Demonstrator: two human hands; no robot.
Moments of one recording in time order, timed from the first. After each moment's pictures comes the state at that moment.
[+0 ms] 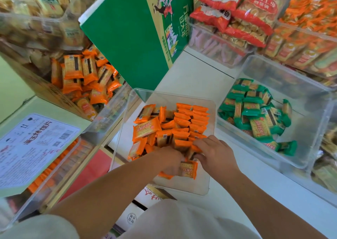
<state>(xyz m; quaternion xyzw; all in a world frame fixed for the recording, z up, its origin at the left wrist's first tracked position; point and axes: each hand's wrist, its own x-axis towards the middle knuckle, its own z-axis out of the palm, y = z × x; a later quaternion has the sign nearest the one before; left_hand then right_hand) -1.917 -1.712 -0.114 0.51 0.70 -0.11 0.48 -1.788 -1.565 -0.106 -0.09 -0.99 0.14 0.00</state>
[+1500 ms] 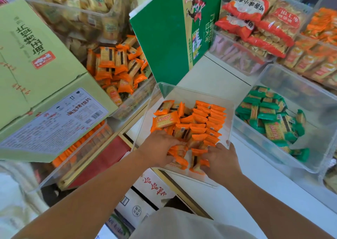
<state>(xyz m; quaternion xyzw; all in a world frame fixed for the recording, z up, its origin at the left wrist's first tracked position) -1.929 -1.821 -0.093 0.46 0.84 0.11 0.26 -1.783 -1.612 -0.079 -0.07 -0.97 0.06 -0.21</state>
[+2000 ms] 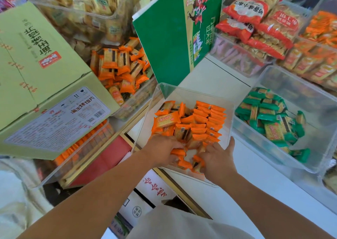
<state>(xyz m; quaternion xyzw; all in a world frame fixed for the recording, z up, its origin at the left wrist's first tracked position) -1.921 -1.818 -0.096 0.43 0.84 0.12 0.31 -1.786 -1.624 -0.083 -0.05 -0.97 -0.03 -0.25</state>
